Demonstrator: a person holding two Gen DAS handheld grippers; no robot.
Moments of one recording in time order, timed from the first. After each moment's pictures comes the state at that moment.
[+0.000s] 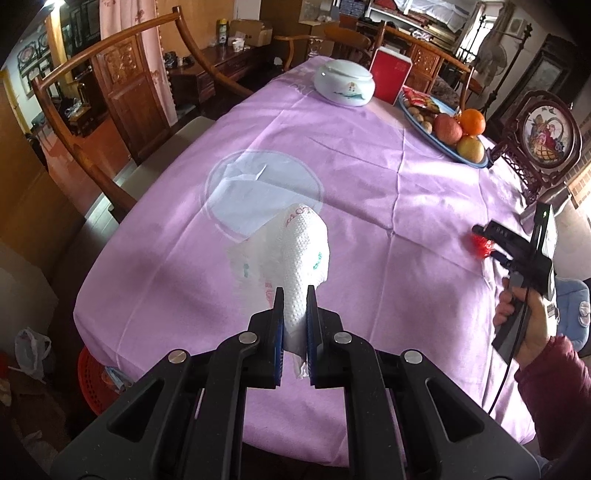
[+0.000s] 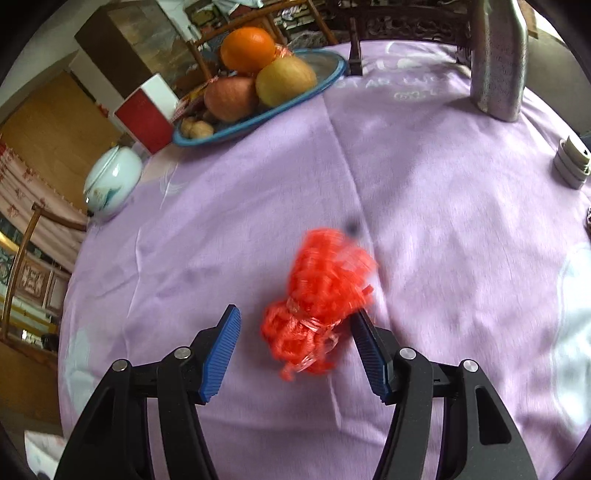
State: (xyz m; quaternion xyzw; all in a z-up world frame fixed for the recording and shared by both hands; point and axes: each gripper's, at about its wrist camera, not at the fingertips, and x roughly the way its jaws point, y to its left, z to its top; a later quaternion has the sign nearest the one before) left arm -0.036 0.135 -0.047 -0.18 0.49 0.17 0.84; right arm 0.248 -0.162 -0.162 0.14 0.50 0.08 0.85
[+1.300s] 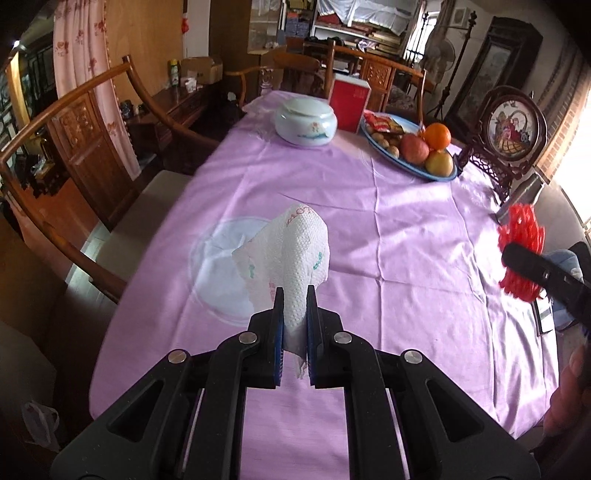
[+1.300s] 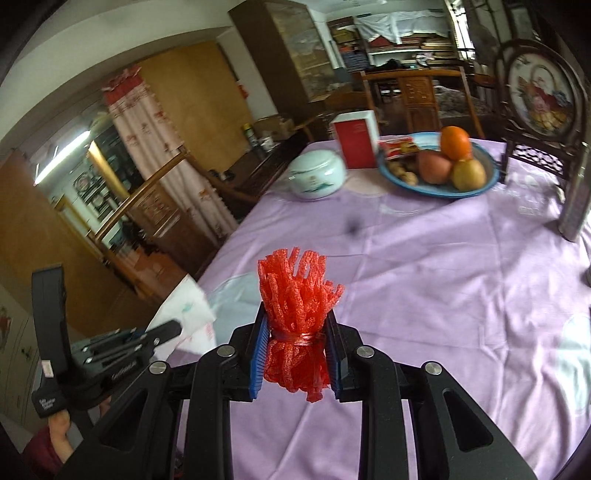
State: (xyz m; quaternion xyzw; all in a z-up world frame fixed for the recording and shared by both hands) left arm 0.000 0.172 -0.020 -0.12 0.44 0.09 0.89; right arm 0.072 -0.034 0.004 0.04 0.41 0.32 0.85
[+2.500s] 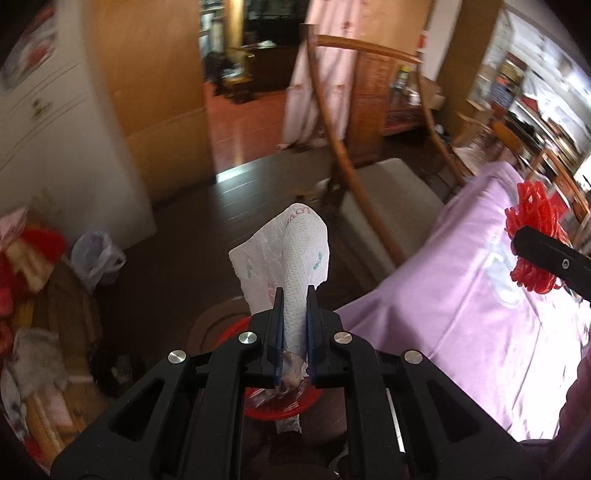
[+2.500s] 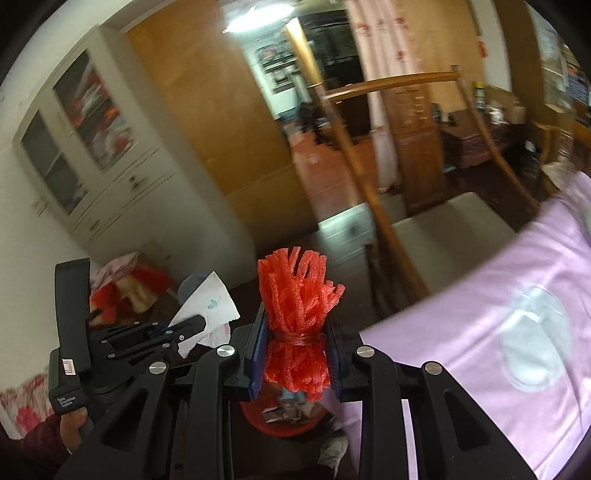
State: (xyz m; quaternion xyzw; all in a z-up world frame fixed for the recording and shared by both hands) left arm -0.327 0.353 -0.030 -0.29 0.38 0.43 0.76; right arm -0.135 0.284 0.014 -0.15 0.41 0.64 0.63
